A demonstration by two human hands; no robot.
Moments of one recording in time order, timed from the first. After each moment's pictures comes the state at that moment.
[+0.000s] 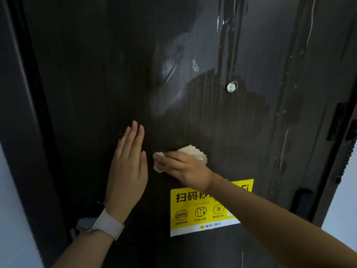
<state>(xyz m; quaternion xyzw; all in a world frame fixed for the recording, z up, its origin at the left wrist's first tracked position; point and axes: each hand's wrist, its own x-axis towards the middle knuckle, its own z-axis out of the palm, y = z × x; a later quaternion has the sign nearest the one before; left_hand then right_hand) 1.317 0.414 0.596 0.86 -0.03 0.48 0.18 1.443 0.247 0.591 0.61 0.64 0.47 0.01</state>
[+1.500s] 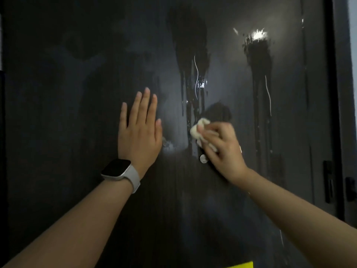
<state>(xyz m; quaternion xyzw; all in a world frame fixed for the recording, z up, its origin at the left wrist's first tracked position) 1.424 0.352 0.811 0.75 0.03 0.65 -0.11 1.509 0.138 0.779 0.59 0.43 0.64 -0.24</state>
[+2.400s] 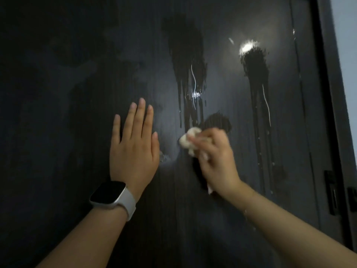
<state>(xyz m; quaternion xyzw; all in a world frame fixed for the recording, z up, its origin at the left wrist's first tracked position) 1.428 0.354 0.817 0.72 0.01 0.69 -0.11 1.494 0.164 0.796 0.57 0.40 0.66 -0.28</state>
